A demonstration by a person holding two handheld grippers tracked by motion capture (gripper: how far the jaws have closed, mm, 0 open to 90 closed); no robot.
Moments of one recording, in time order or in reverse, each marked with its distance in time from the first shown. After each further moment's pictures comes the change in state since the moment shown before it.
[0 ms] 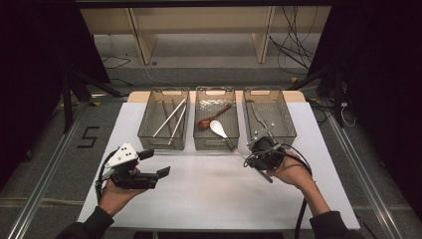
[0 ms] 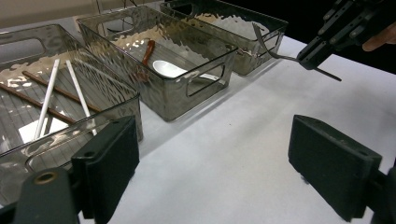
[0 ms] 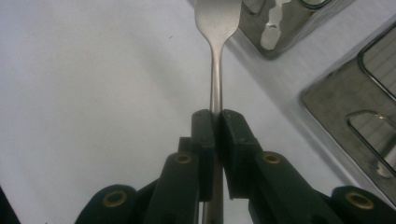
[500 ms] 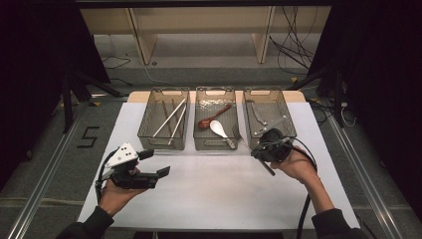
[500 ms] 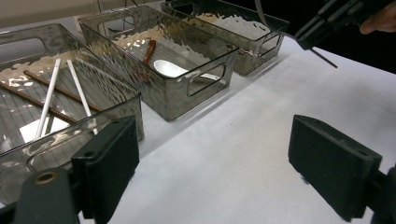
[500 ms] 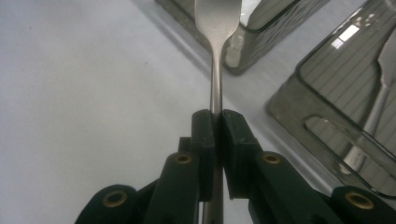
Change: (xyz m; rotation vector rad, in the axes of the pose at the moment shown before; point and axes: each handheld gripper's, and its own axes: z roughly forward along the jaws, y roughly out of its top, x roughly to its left) left arm 0.000 0.000 0.000 0.002 0.003 0.001; right arm -0.021 0.000 -0.015 -0.091 -0.027 0.083
